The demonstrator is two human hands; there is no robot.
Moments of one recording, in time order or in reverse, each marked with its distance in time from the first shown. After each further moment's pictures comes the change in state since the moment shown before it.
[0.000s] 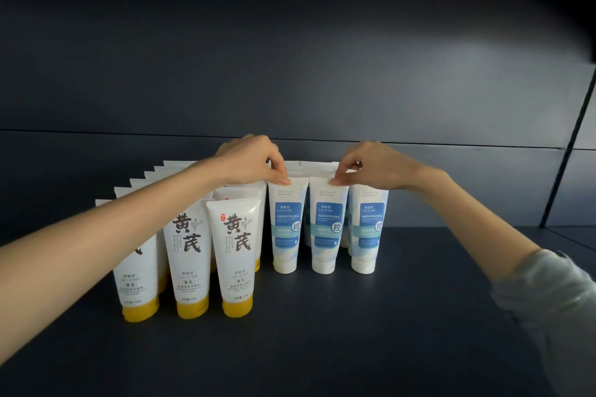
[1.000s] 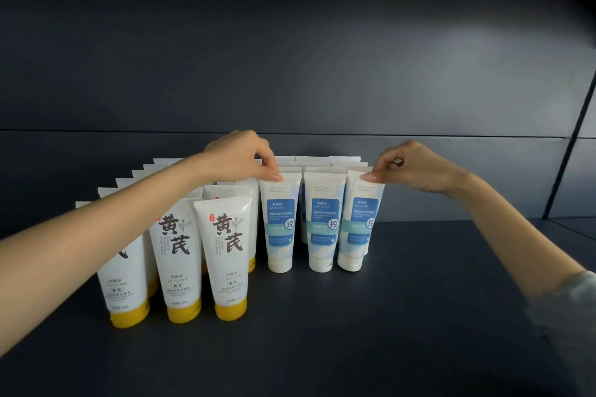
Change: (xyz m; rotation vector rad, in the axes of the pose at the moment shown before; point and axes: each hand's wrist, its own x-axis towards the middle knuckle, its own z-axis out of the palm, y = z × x) left_hand 0.002 -0.011 0.002 -0.109 -0.010 0.001; right_hand -0.031 0.051 -0.001 0.412 0.099 0.131
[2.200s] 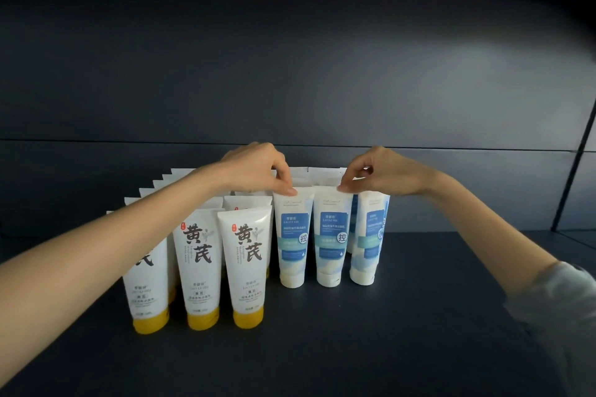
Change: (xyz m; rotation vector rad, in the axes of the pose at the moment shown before) left_hand -0.010 0.012 -0.011 0.086 -0.065 -0.003; right_hand 0.021 -0.051 0.026 -0.131 -0.163 -0.101
